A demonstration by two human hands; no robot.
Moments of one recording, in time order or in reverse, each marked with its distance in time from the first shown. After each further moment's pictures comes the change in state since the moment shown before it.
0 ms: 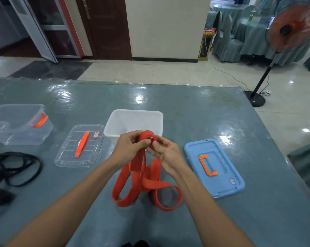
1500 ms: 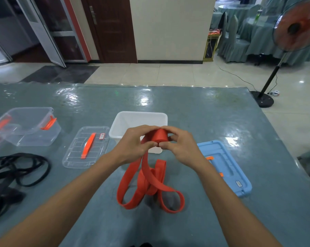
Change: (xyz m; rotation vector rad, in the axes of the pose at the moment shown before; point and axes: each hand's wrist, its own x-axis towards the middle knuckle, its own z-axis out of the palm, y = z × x) left_hand 0.003 0.029 -0.006 0.519 -0.085 0.399; right_hand -0.019 -0.059 0.005 -0.961 -0.108 -0.351
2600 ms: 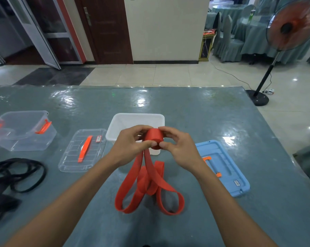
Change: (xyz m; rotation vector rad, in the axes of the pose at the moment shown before) left_hand 0.001 0.005 -0.005 -0.303 0.013 -0.215; right_hand -0.004 0.003 0.001 0.008 0.101 -0.028
